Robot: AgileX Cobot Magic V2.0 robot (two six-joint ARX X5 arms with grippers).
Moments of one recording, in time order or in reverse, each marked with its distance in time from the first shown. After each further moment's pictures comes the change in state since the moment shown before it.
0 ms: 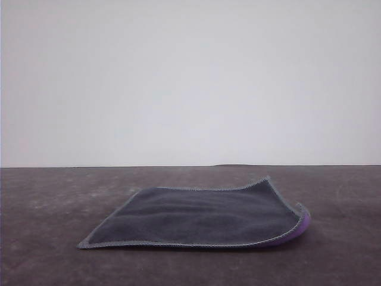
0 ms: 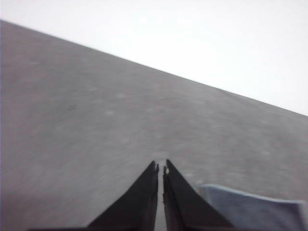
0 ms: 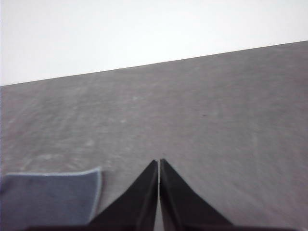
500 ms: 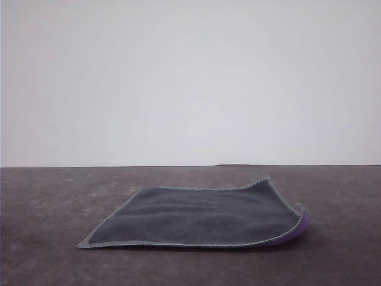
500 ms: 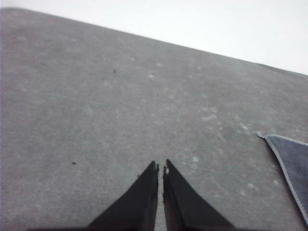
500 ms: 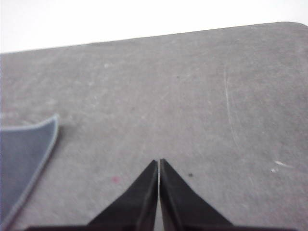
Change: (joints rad) left_arx 0.000 -0.601 -0.544 -0.010 -0.141 0.095; right_arx 0.000 -0.516 -0.448 -0.015 0.108 -0.038
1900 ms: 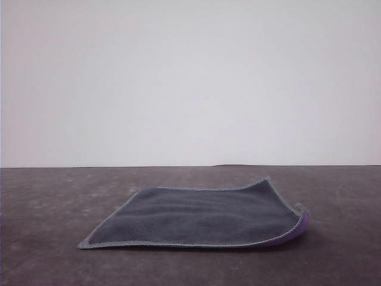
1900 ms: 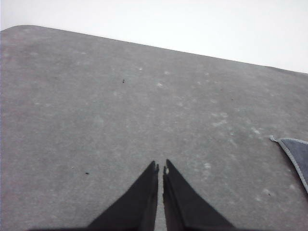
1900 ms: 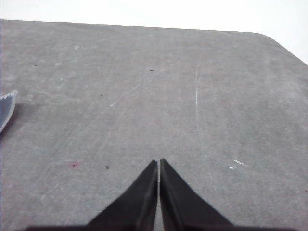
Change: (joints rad) left_arx 0.000 -0.044 -0.034 0.024 -0.034 0.062; right_arx 0.000 -0.026 -0.029 -0.030 0.103 -0.171
